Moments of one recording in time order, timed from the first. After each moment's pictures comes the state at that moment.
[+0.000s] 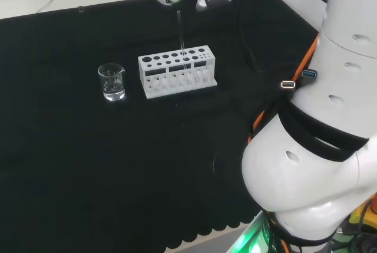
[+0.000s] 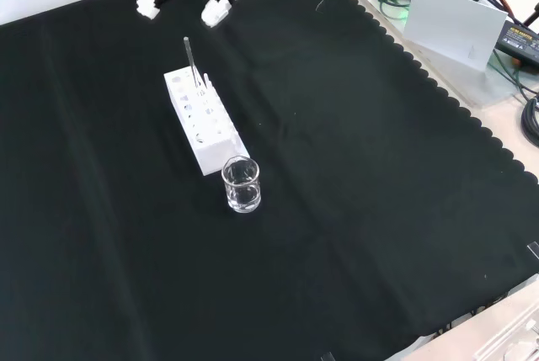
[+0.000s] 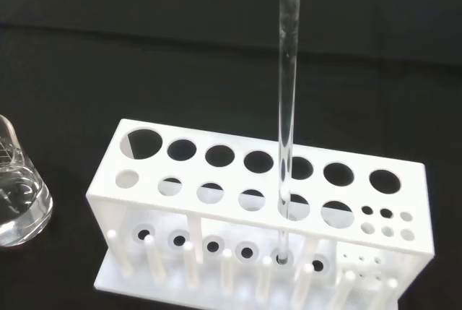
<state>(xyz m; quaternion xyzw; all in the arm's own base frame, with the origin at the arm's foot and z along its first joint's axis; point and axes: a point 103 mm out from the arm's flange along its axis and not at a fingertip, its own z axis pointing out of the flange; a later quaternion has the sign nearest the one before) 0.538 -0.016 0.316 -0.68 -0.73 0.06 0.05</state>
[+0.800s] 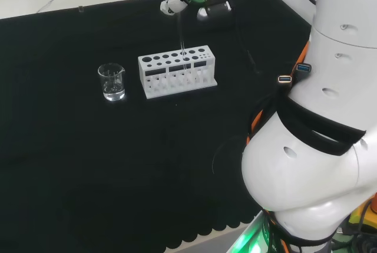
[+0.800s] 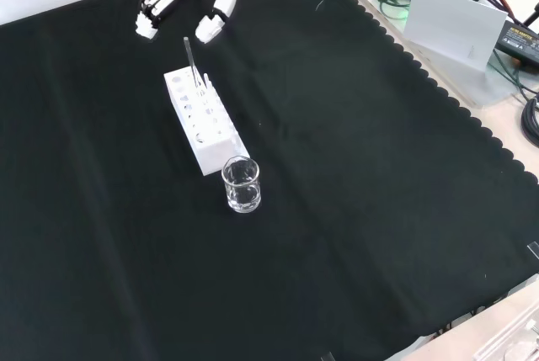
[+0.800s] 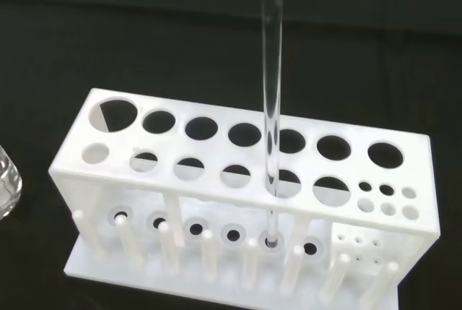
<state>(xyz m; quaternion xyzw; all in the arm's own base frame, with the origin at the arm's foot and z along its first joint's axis) 0.548 -0.026 0.283 -0.68 -0.73 0.08 0.05</state>
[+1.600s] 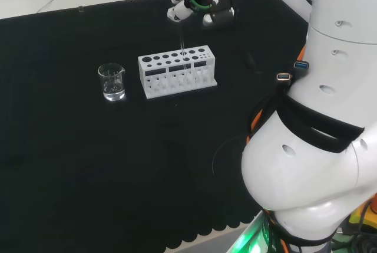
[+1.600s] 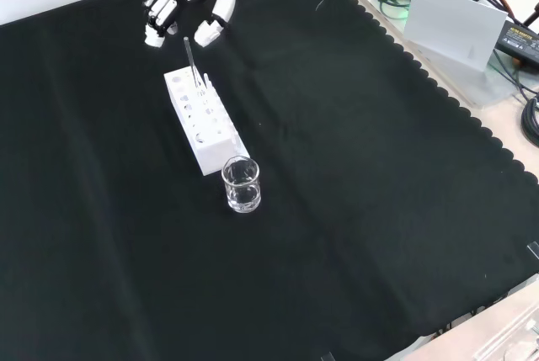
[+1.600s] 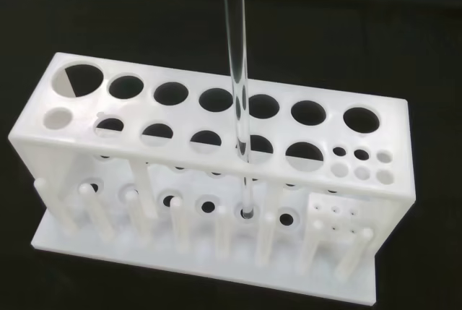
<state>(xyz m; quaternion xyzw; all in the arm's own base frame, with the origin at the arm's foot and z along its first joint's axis) 0.546 -0.041 0.265 -0.68 -0.72 0.09 0.06</state>
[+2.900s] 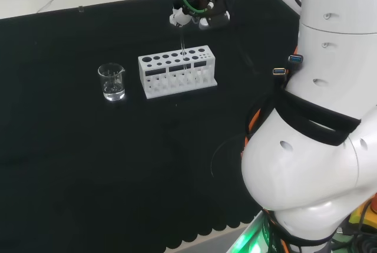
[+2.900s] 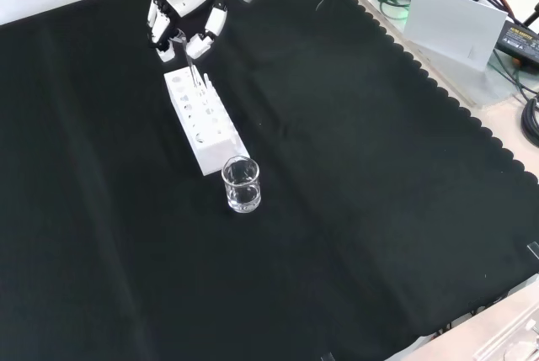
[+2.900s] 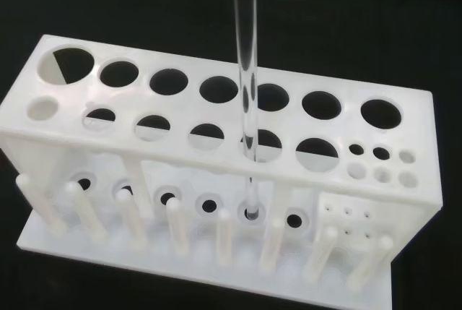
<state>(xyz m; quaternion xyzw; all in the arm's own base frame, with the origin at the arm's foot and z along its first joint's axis) 0.566 -0.037 0.244 -0.68 -0.73 0.10 0.07</state>
